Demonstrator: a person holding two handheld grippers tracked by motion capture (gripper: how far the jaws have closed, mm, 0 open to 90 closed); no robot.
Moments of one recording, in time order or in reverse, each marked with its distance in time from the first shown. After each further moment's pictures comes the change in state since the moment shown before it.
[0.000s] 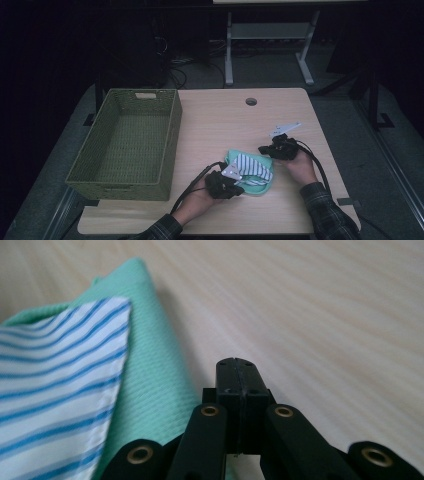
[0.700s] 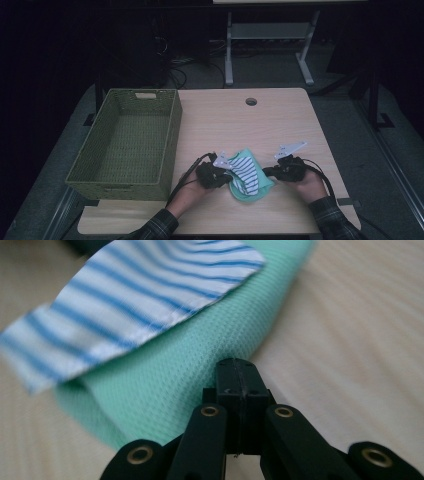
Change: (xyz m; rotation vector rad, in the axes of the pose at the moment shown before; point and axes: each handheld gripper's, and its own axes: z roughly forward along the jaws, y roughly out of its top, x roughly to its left) left arm 0.036 -0.012 -0.018 0.007 0.156 -0.055; right arm 0.046 -0.038 -0.028 0.044 0.093 -0.067
